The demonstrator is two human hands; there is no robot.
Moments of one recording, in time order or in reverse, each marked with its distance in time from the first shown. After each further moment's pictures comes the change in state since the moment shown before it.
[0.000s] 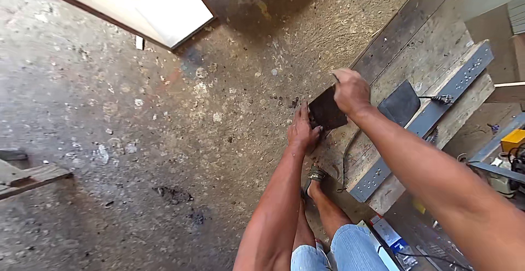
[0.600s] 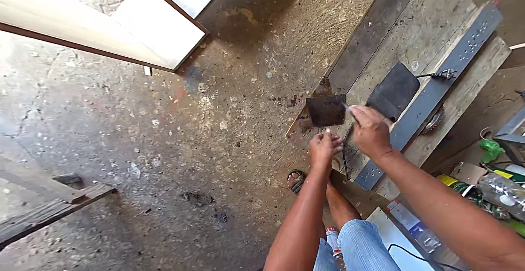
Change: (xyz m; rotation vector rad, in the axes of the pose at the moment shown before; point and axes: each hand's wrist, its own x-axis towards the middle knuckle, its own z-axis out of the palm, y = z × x) left_hand -0.087 0.063 0.056 -0.956 0.022 -0.405; right_hand -0.142 0.065 0.013 0.196 0.101 0.010
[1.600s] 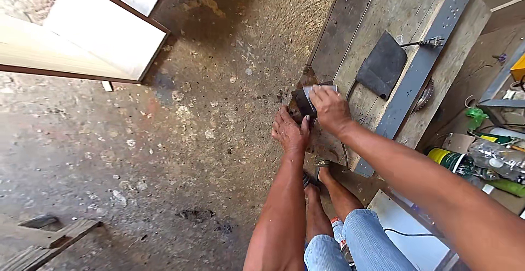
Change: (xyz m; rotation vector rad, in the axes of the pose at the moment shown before) left_hand 0.070 0.017 -0.050 1.090 0.246 0.413; right_hand 0.044 -0.029 0.072 -0.269 -0.060 -0.130
